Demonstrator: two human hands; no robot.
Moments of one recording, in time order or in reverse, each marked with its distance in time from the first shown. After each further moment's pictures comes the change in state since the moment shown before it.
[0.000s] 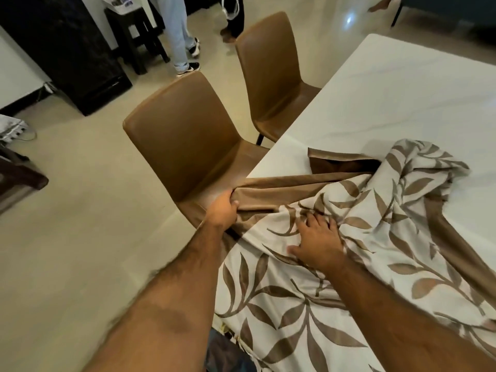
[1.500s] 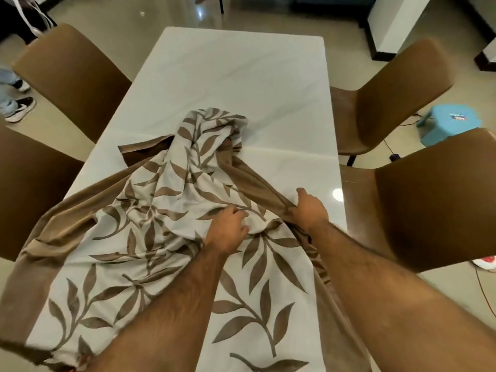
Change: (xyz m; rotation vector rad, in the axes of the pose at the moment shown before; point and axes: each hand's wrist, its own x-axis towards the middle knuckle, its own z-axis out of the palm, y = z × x) left_hand -0.208 0.265 0.265 0.358 -0.257 0.740; right_hand -0.183 0.355 0.082 0.619 0.226 0.662
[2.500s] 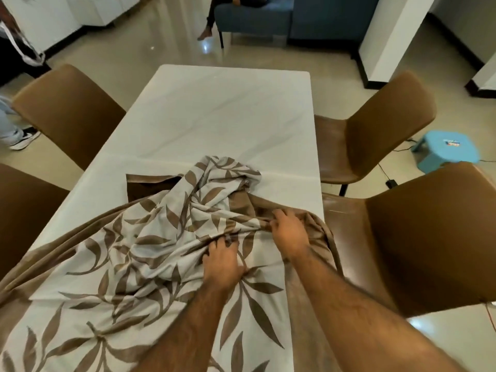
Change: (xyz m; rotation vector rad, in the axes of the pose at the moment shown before) left_hand 0.024 0.063 0.018 0.173 -0.129 -0.235; right_hand 0.032 0.009 -0.024 0.059 0.135 -0.245
